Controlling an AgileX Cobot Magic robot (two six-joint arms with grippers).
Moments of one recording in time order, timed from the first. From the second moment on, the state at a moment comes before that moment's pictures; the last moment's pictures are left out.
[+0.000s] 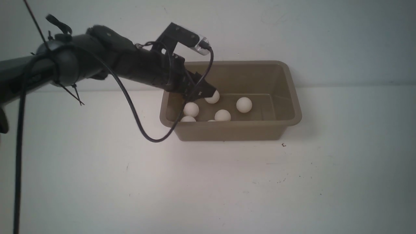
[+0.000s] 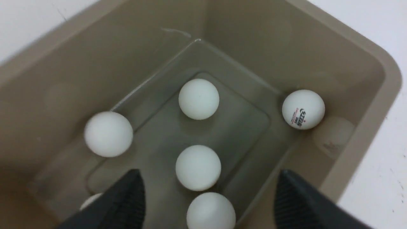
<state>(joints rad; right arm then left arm) 0.47 0.37 -0.87 0.37 1.11 -0.15 -0.23 2.00 -1.60 -0.99 0.70 1.21</state>
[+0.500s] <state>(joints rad) 0.47 0.36 -0.87 0.19 1.05 -0.34 -0.23 1.41 -1.59 -0.53 0.85 0.95</state>
